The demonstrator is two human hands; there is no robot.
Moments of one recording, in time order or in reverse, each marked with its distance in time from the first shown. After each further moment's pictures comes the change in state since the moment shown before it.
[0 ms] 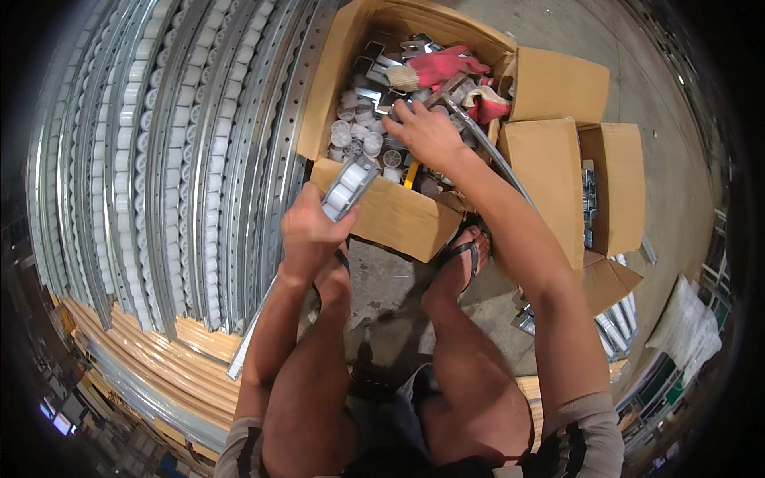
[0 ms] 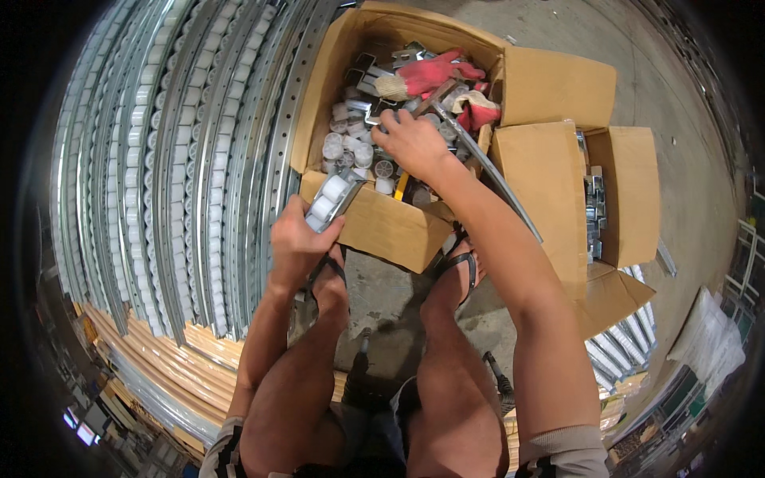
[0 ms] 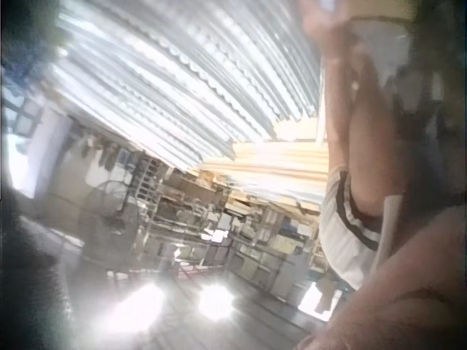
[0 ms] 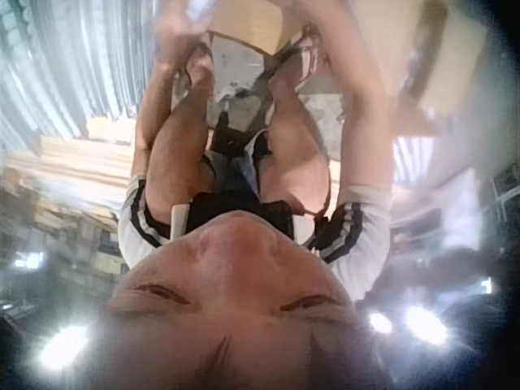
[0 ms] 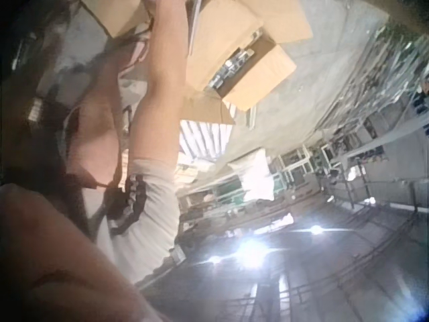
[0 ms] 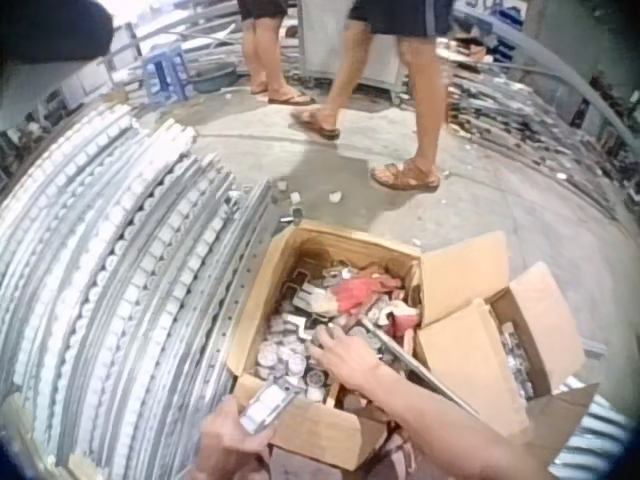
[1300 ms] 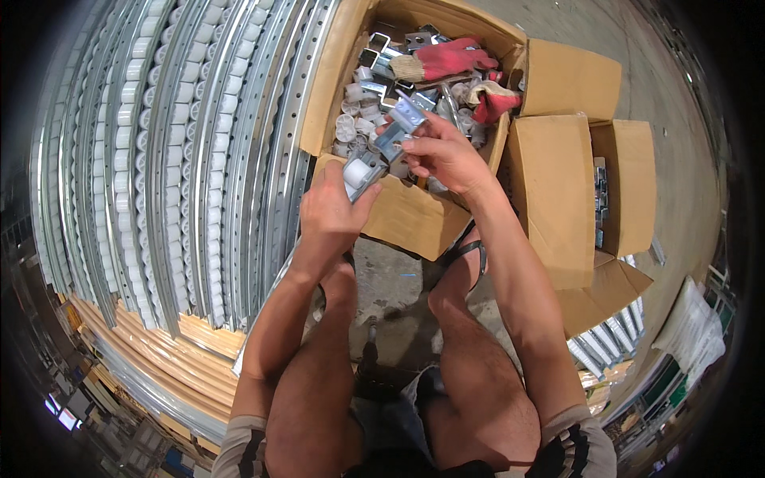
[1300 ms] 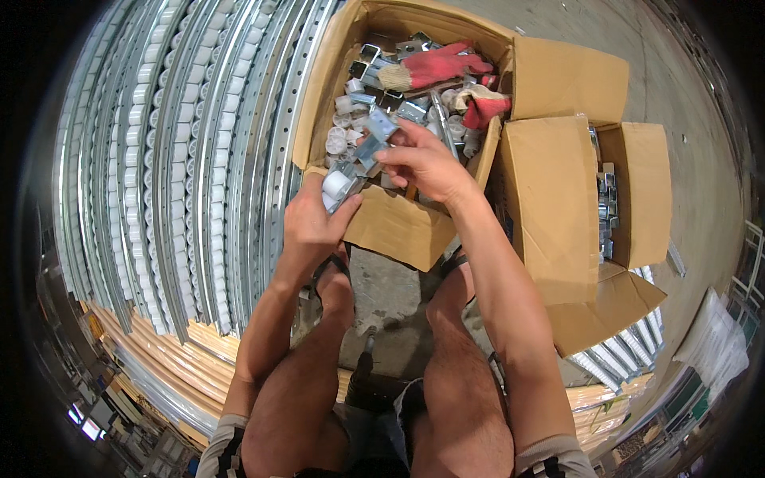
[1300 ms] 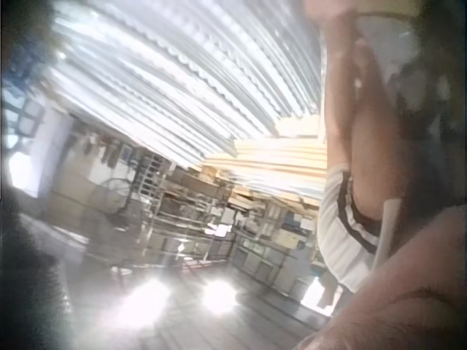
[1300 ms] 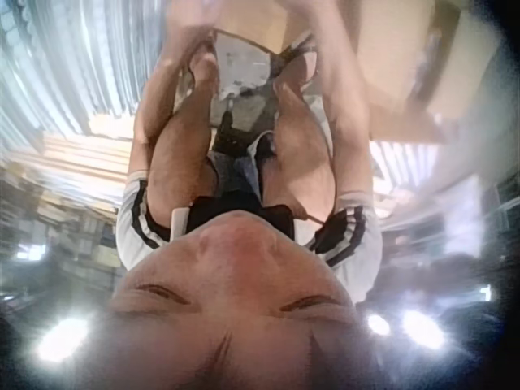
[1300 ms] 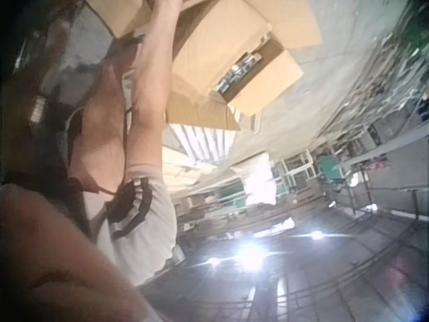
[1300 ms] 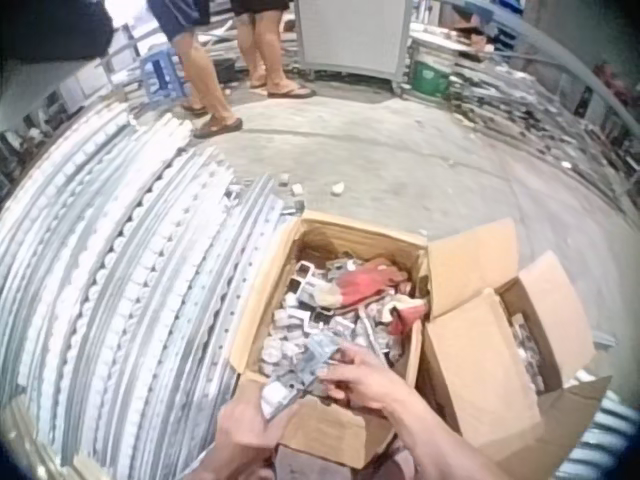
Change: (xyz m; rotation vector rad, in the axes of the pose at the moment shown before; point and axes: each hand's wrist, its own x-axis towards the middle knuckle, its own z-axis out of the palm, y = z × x) left_hand 0.023 0.024 0.006 -0.084 -0.132 -0.005; right_hand -0.025 -0.022 -0.035 2.309 -0.019 0.529
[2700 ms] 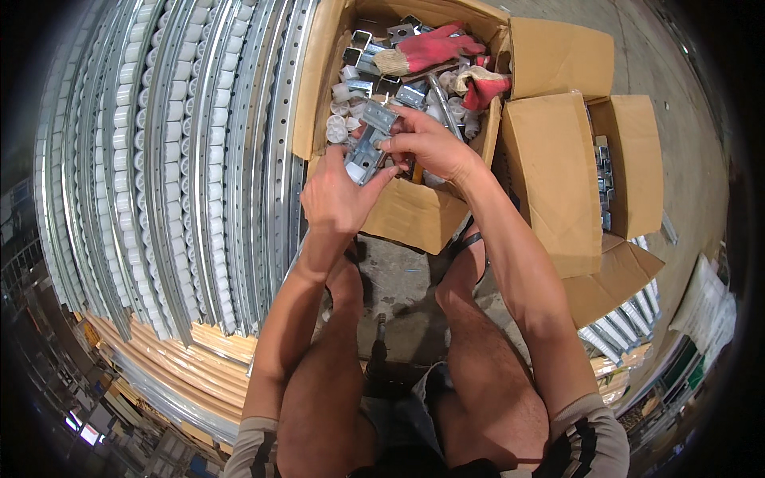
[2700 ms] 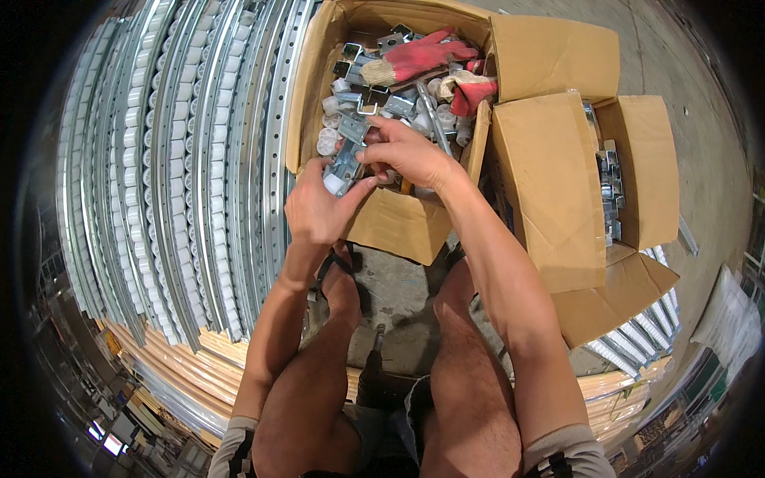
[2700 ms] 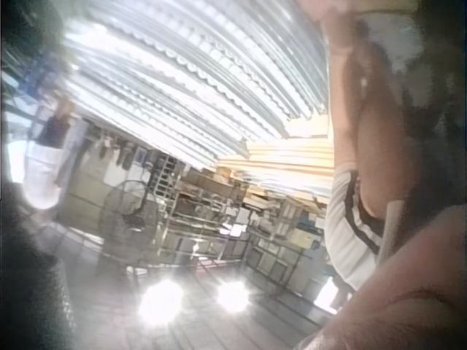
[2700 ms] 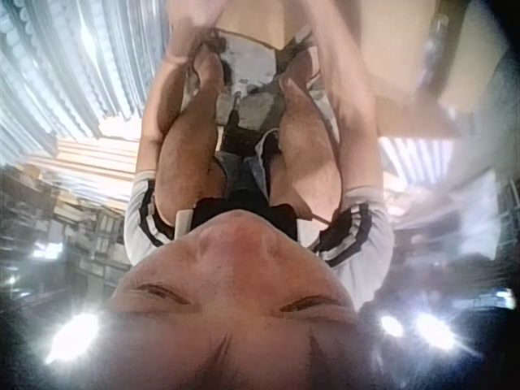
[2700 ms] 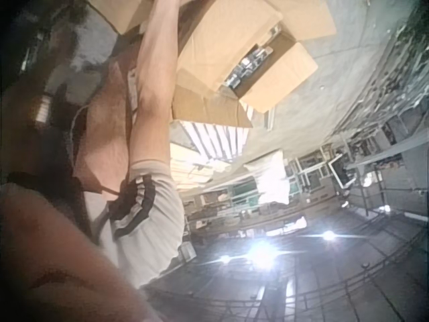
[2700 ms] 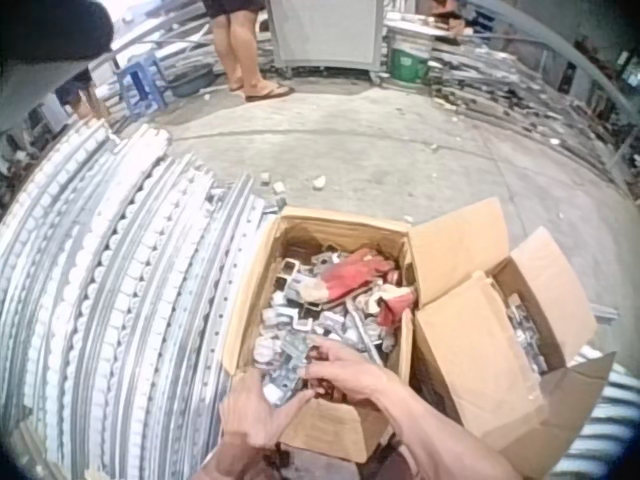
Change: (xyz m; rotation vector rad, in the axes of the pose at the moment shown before) left_hand 0.020 0.027 0.014 0.171 0.046 -0.090; right_hand 0.015 0.011 -0.011 -0.129 -0.089 0.004
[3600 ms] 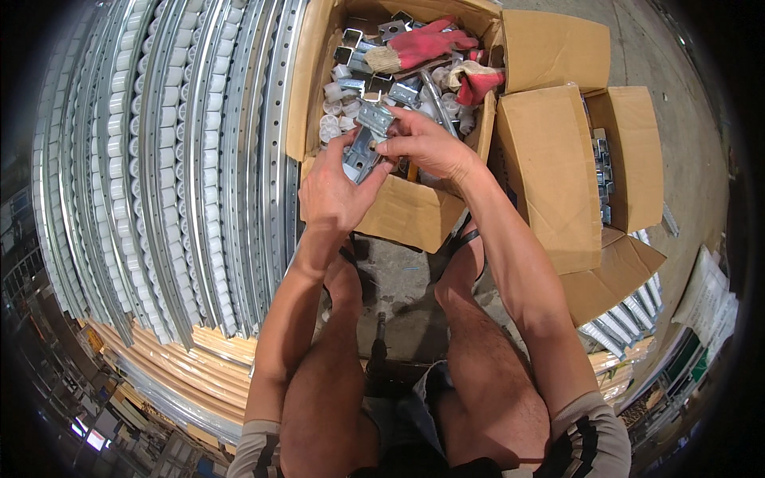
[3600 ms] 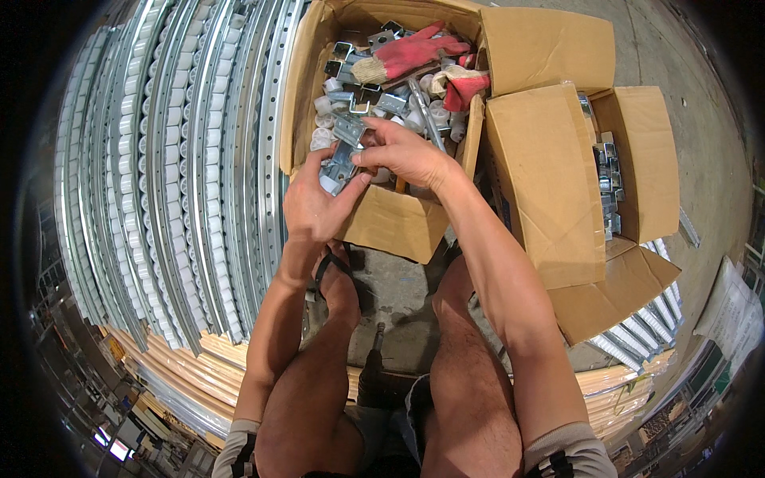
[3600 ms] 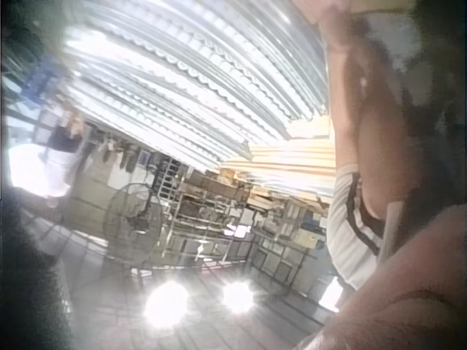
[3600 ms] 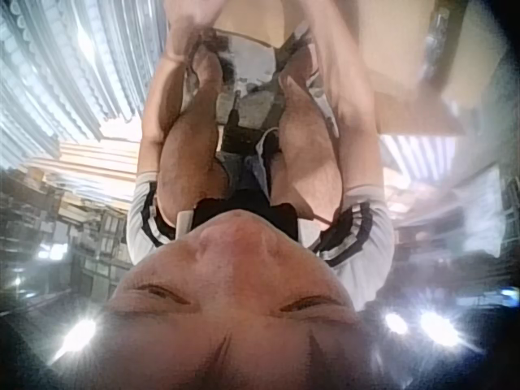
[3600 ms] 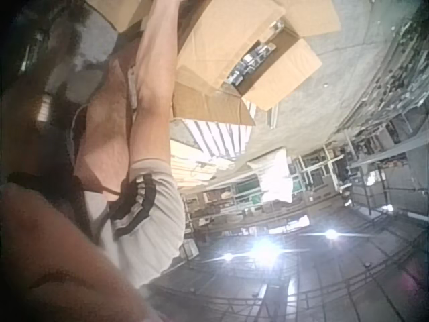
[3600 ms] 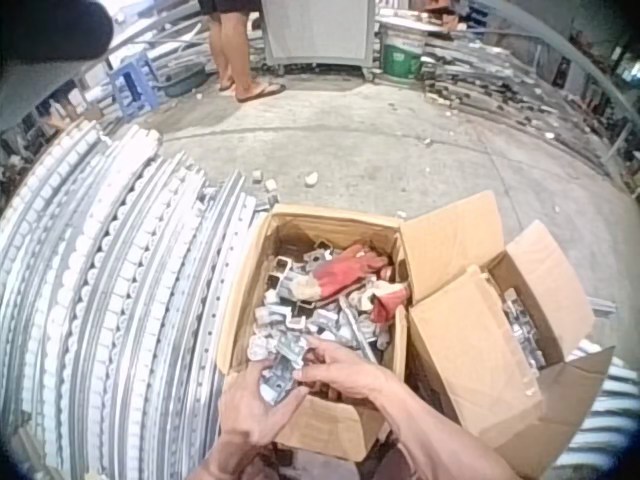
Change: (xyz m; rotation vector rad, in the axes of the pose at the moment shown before) left_hand 0.006 0.003 0.001 -0.159 -0.030 0.040; right_hand -0.008 -0.002 0.001 0.001 -0.019 -0.019
